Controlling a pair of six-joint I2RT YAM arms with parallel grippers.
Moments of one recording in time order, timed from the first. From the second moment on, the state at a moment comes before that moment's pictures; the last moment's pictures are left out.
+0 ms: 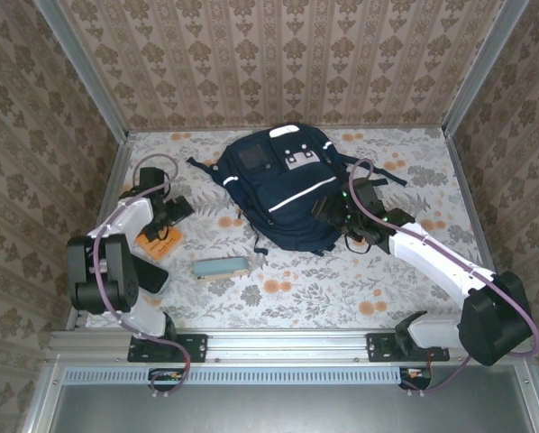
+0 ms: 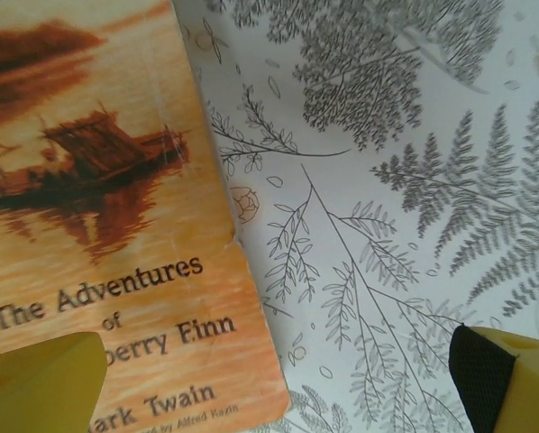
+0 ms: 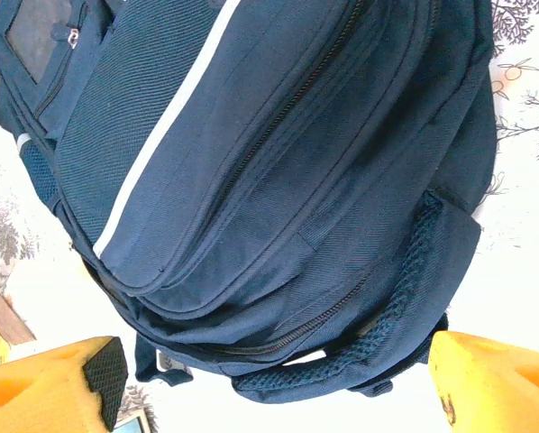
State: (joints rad) left arm -0.01 1.61 1.00 -0.61 0.01 -0.57; right arm 0.46 1.28 0.89 -0.45 0.01 0.90
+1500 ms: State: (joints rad) left arm -0.12 1.31 0.74 -0.57 0.19 -0.68; right arm 0.86 2.09 1.72 -0.57 -0.03 0.64
